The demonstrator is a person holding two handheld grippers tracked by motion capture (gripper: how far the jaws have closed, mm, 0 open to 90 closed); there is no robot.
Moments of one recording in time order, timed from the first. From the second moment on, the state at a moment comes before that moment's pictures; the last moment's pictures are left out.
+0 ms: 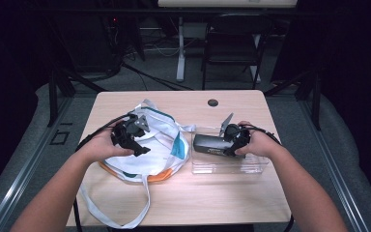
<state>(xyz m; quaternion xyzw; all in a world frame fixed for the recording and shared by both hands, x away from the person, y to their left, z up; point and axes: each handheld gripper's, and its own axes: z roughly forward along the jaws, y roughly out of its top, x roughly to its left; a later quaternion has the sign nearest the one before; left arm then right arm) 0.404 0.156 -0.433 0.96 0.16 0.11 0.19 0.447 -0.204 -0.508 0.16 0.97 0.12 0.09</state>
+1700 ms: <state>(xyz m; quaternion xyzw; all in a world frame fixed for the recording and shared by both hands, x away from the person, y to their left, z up) 0.404 0.155 -0.436 0.96 0.16 0.11 0.18 0.419 -0.218 -0.478 0.28 0.94 0.16 0.15</state>
